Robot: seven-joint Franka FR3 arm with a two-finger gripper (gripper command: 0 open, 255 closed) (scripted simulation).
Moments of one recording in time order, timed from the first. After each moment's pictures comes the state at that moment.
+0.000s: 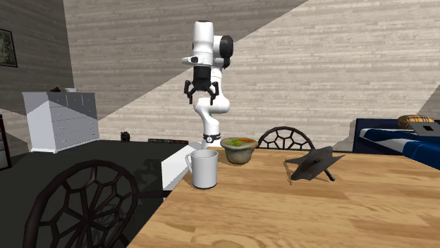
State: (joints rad) arm 0.01 -0.43 0.16 -2.27 0.01 1.82 0.03
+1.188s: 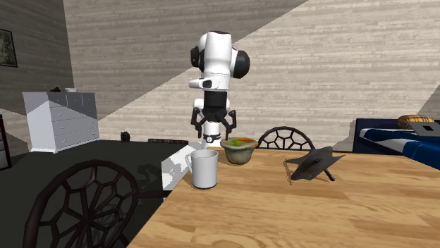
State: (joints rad) arm 0.07 0.26 0.26 -1.78 -0.14 2.00 0.25
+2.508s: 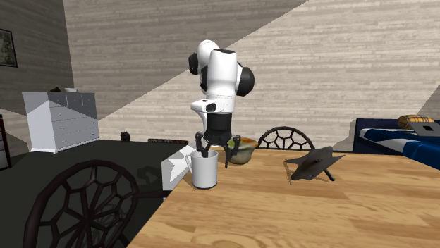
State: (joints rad) arm 0.12 0.49 0.25 -1.60 -0.21 2.05 0.30
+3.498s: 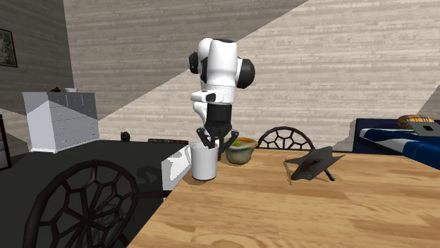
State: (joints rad) arm 0.12 0.47 0.25 -1.57 -0.20 1.99 0.29
